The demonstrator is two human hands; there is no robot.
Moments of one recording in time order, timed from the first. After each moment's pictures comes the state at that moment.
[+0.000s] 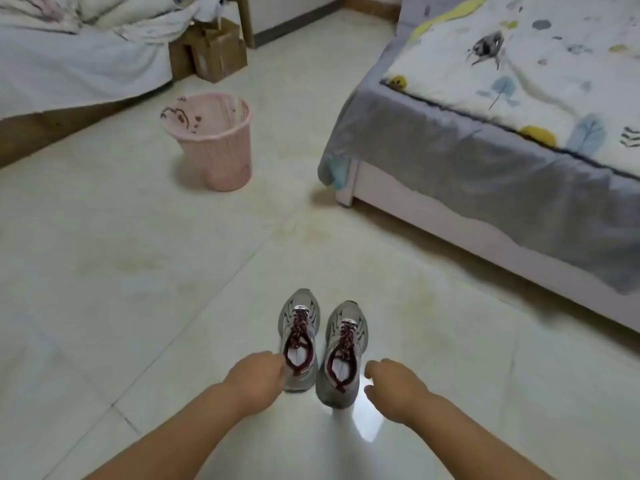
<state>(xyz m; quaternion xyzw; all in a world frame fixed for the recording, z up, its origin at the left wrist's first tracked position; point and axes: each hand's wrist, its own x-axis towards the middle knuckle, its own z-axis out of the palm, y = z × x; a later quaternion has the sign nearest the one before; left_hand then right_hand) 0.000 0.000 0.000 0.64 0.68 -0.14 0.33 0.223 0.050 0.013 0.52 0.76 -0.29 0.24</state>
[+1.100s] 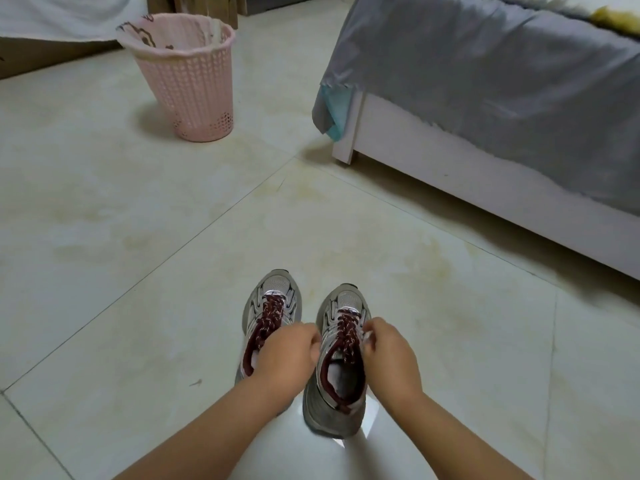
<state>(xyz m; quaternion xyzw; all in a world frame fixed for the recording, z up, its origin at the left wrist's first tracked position) 0.067 0.021 -0.205 0.62 0.73 0.13 0.26 0.220 0.051 -0.196 0.66 0.70 -0.27 -0.10</state>
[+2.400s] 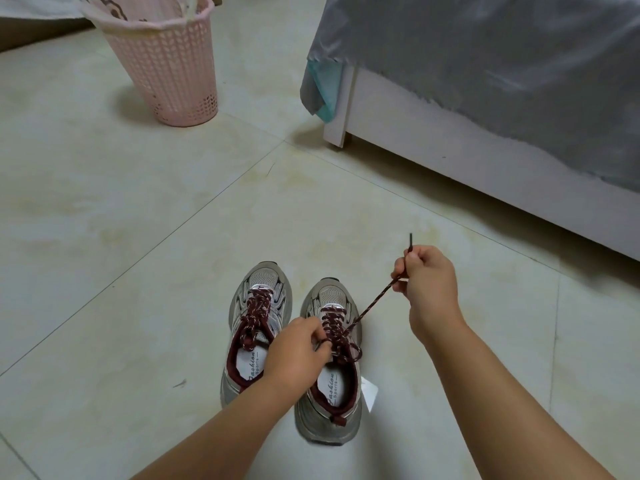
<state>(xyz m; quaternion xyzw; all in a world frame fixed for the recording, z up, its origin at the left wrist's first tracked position) 0.094 0.037 -0.239 0.54 0.73 0.23 0.33 0.230 0.129 -0.143 0.63 0.39 -0.51 -0.44</state>
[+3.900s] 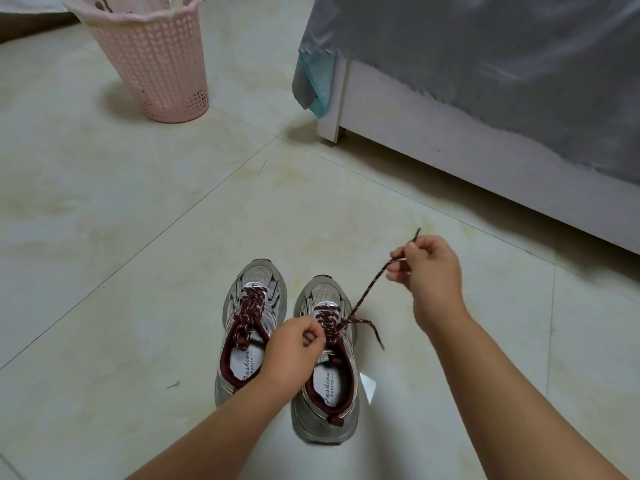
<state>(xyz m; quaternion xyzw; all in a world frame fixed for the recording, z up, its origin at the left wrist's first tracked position) 0.095 0.036 -0.237 0.48 0.71 0.31 0.41 0.238 0.136 -0.147 0.61 0.37 -0.52 -0.48</state>
